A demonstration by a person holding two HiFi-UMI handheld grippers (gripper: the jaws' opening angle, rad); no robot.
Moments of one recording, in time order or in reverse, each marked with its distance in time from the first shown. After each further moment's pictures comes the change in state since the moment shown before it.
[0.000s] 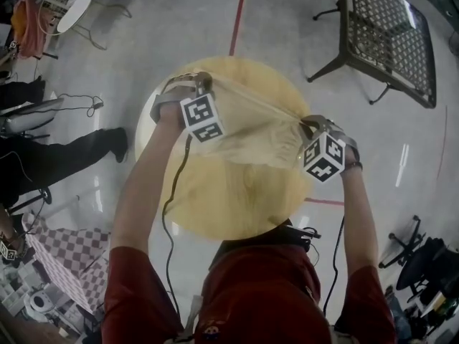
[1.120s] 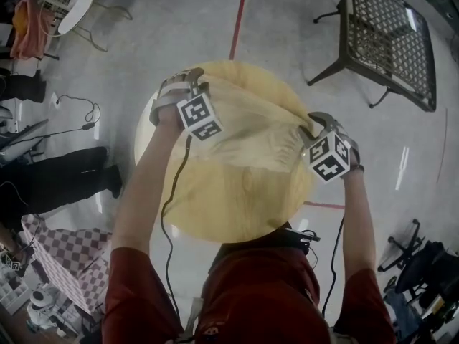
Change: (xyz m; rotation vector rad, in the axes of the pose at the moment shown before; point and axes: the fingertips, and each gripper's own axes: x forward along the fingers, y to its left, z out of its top) left arm 0.009 0.016 -0.008 -0.090 0.046 0.076; right arm -0.007 -0.023 -0.008 0.141 -0.050 -0.015
